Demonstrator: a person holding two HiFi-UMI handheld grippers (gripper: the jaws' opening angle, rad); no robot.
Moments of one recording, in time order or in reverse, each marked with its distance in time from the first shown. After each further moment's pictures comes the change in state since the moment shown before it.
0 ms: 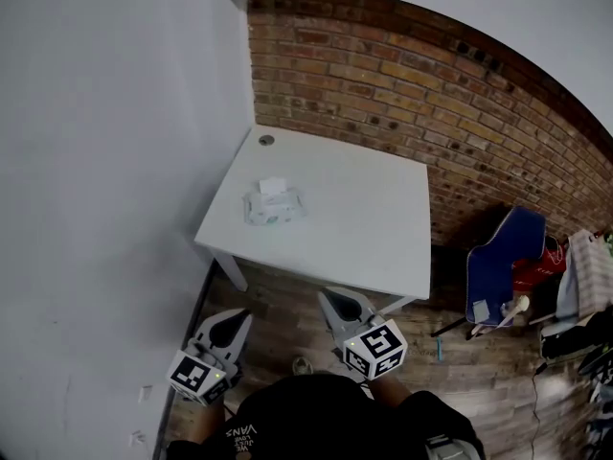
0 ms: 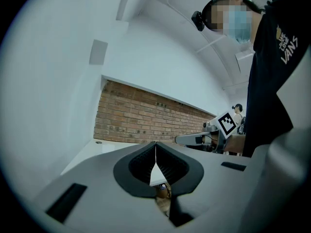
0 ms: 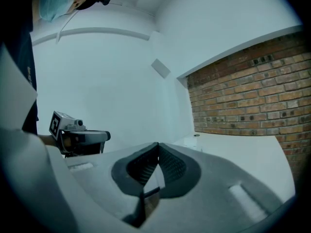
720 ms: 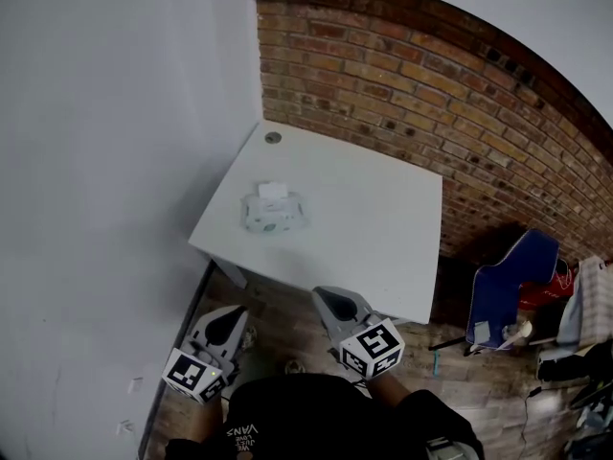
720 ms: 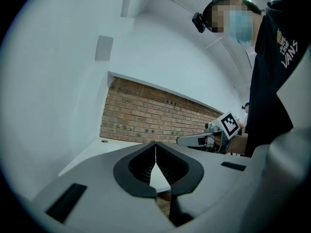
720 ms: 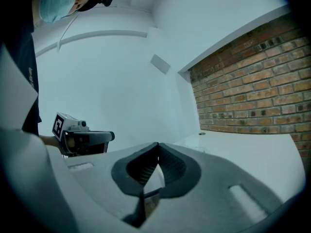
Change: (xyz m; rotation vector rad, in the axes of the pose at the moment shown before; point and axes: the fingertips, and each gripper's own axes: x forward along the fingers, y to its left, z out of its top) left arm 0.060 0.038 -0.020 -0.001 0.043 0.121; right arm 0.044 -0.060 0.002 0.022 0.029 0.121
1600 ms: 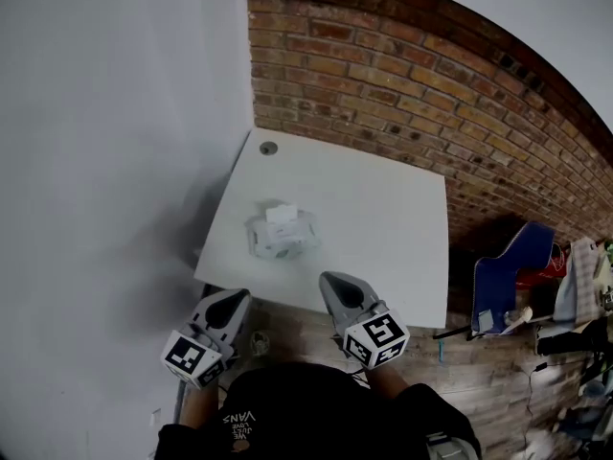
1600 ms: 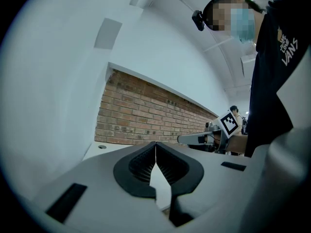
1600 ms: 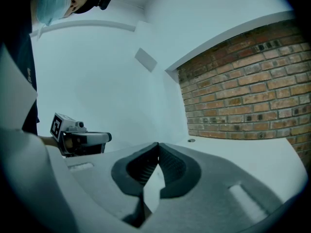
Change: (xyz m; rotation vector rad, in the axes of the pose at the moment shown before) left arm 0.067 0.139 0.030 0.004 0.029 -0.155; right arm 0.117 -0.052 0.038 0.028 -0.021 -0.188
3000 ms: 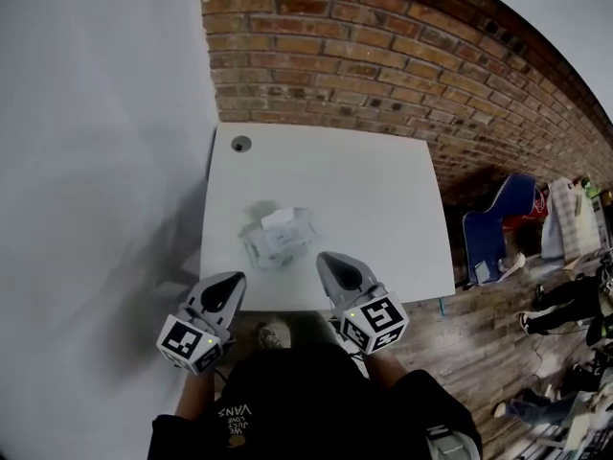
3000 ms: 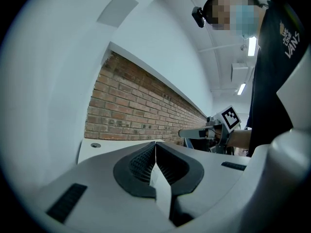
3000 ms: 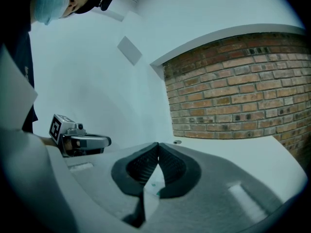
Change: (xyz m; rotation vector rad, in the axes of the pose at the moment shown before) left arm 0.051 0.104 -0.007 -0.058 0.101 -0.231; right arm 0.086 -0.024 0.004 0.035 -0.004 -0.250
